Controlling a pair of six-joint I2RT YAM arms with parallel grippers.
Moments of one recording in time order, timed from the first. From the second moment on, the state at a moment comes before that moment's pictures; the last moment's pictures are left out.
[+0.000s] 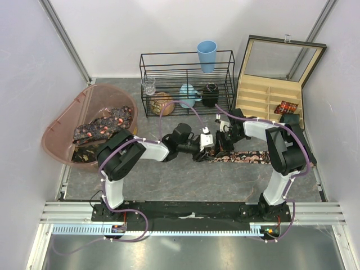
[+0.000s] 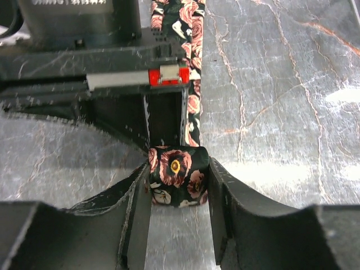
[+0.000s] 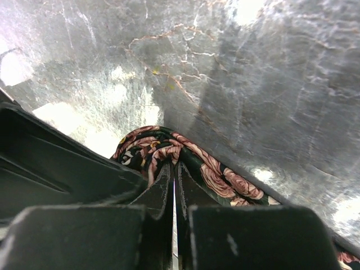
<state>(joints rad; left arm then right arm) -0.81 1.91 0.89 0.58 0.69 0.32 0.29 1.83 1.01 -0.53 -0.63 0.17</state>
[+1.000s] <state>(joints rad) -0.87 1.94 0.96 0.37 0.54 0.37 0.27 1.82 0.94 -0.45 -0.73 0.12</state>
